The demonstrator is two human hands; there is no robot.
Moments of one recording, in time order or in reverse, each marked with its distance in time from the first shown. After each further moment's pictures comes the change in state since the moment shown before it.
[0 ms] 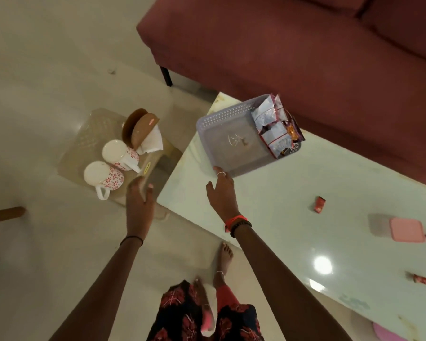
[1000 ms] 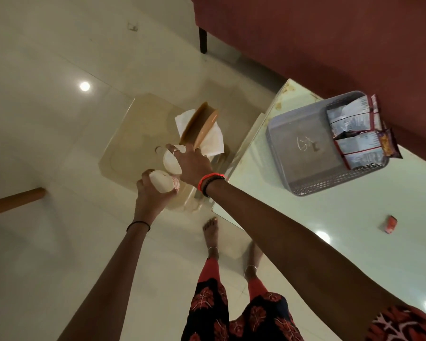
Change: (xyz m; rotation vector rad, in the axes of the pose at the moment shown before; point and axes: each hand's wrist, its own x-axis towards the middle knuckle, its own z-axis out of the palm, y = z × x) left_hand 0.165 -0.117 -0.079 0.114 -0.294 -0.431; right_hand 0.146 -0.162 0.234 -0.714 -0.449 -0.292
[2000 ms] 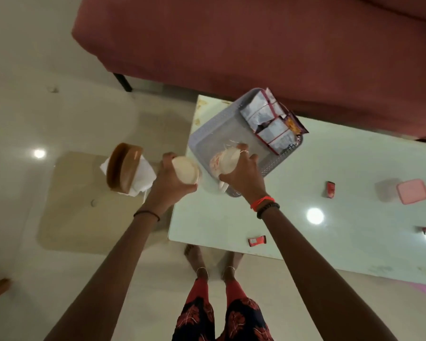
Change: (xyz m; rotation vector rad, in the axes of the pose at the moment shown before) left_hand -0.048 0.200 0.112 0.179 -0.345 0.554; right_hand -0.166 0.217 -0.078 0.625 0.531 0.700
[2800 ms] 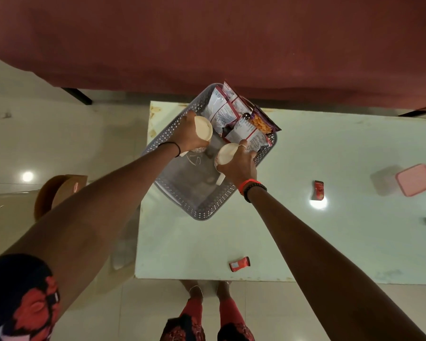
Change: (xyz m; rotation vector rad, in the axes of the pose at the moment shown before) left_hand 0.209 0.091 0.145 0.320 -0.223 0.258; right_hand 0.124 0.095 -0.011 0.100 0.056 0.255
